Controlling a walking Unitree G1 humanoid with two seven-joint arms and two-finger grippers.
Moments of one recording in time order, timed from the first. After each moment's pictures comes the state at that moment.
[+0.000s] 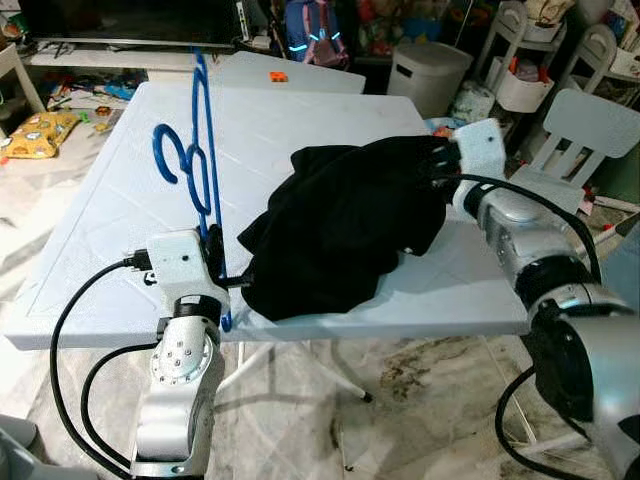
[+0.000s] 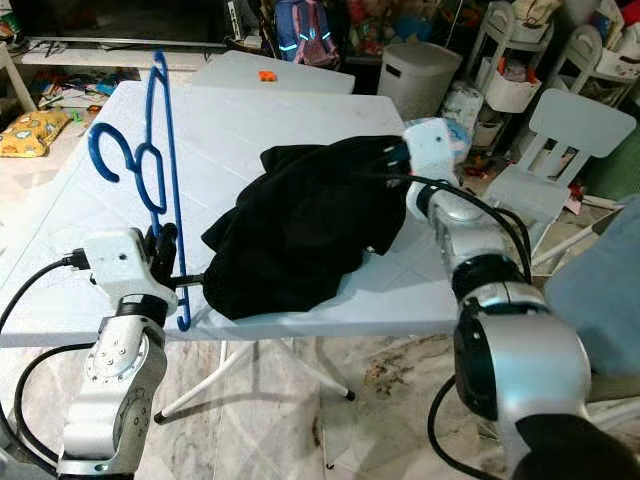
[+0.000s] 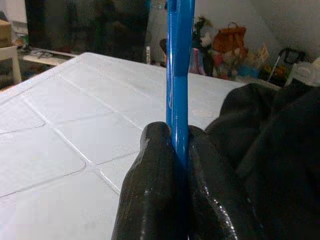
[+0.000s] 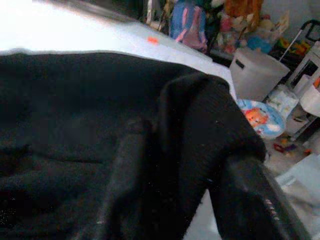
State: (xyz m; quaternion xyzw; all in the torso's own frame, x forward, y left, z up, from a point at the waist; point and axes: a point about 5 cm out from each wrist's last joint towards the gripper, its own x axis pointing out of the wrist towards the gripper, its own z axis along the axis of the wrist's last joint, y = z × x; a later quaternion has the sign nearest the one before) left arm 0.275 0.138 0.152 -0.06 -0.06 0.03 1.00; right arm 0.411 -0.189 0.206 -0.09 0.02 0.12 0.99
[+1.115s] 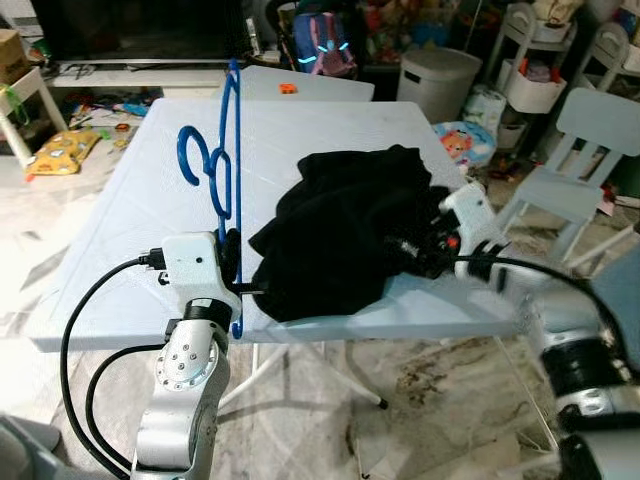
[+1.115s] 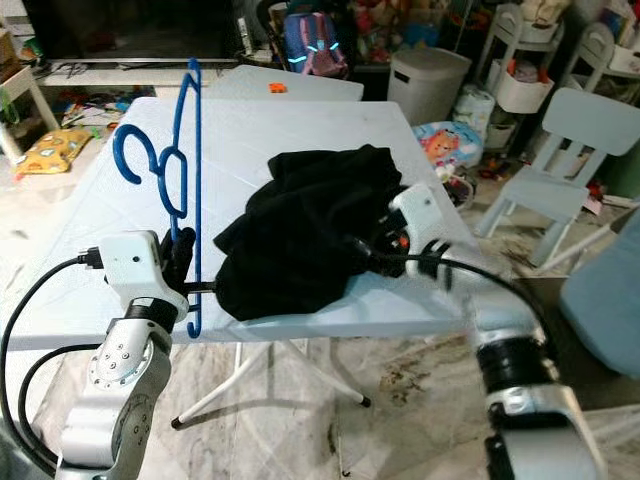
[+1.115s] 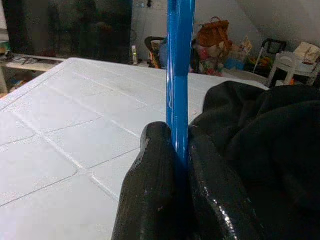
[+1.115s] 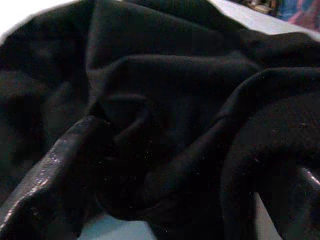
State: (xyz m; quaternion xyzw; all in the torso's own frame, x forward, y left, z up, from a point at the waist) left arm 0.269 0.129 0.155 -0.05 -0.04 -0.01 1.00; right arm 0.357 -0.192 0.164 -0.11 0.10 0.30 0.94
